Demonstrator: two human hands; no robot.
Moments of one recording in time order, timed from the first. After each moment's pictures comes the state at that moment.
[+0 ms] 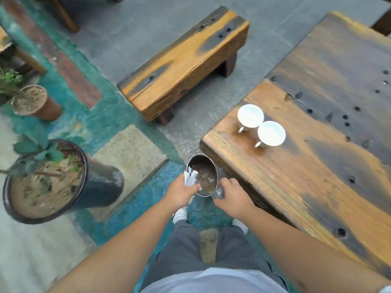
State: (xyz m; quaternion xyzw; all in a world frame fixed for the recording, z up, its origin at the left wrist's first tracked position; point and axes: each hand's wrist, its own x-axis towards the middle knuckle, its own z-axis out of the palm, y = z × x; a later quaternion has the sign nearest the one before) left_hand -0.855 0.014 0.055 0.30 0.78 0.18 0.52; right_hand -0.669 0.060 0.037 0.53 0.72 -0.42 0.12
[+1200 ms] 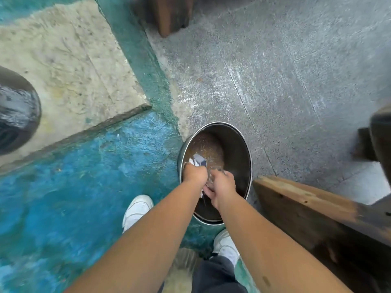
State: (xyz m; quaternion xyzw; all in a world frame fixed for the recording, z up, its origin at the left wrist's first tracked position) left_hand -0.851 0.097 -0.500 -0.12 0.78 0.26 0.56; right_hand -0.773 0.114 -0.501 0.77 0.15 -0.62 -0.07
